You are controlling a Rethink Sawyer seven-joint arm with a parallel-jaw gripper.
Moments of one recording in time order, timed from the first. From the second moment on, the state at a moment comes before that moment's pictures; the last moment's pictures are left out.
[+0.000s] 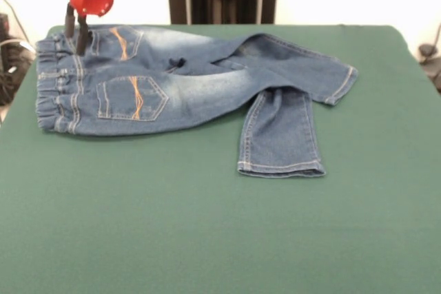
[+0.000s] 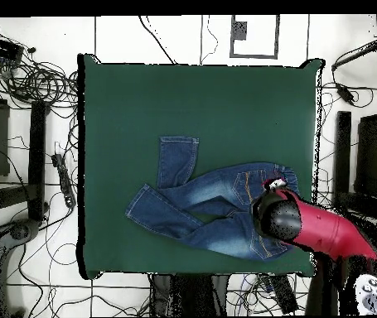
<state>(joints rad) -0.39 -0.65 -0.19 1.69 -0.28 0.29 2.54</state>
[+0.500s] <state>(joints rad) -0.33 -0.50 -0.19 1.54 -0.19 0.30 2.54</state>
